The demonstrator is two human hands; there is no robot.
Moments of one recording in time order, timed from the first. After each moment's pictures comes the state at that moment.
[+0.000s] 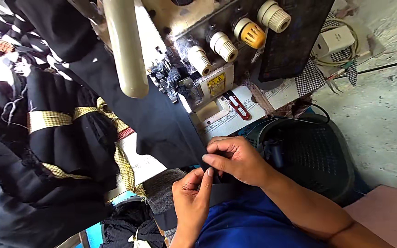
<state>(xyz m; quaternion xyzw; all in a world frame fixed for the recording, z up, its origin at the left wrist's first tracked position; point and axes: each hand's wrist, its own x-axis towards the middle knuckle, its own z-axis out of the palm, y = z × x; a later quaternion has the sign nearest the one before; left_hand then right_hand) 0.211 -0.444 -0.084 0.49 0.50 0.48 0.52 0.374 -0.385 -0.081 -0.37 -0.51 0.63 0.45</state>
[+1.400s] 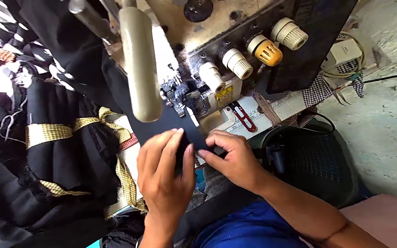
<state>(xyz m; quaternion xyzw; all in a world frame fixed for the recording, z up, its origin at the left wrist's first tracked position) 0.177 -0.349 -0.048 0.76 0.54 0.35 0.03 0.351 -0.354 -0.088 -0.48 -0.60 0.44 0.46</state>
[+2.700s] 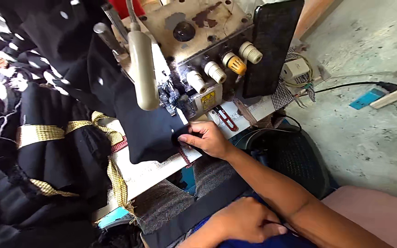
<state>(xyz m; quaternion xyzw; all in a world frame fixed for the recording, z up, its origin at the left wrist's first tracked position) 0.284 -0.464 -0.110 0.76 0.07 0.08 0.64 0.349 -0.314 -0.114 -0.37 -0.62 0.49 0.49</state>
